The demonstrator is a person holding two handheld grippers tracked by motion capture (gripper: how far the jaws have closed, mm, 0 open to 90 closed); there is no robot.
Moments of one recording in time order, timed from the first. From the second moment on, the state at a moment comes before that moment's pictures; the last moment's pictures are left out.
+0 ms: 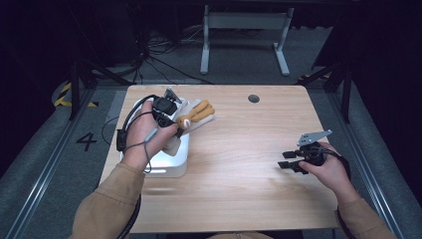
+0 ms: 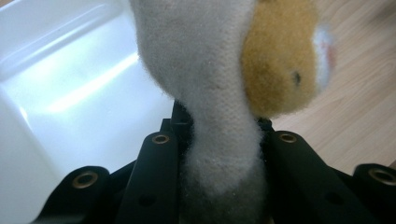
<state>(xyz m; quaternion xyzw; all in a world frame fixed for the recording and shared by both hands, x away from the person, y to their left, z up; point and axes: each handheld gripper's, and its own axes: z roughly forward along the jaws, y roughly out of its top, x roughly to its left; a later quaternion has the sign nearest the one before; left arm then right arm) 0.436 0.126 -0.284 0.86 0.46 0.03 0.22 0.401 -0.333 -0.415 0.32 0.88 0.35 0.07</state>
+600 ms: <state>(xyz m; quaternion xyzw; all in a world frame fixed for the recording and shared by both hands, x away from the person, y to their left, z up) 0.454 0.158 -0.304 0.80 0.56 0.04 0.22 0.399 -0.335 -0.419 0.33 0.88 0.34 0.07</state>
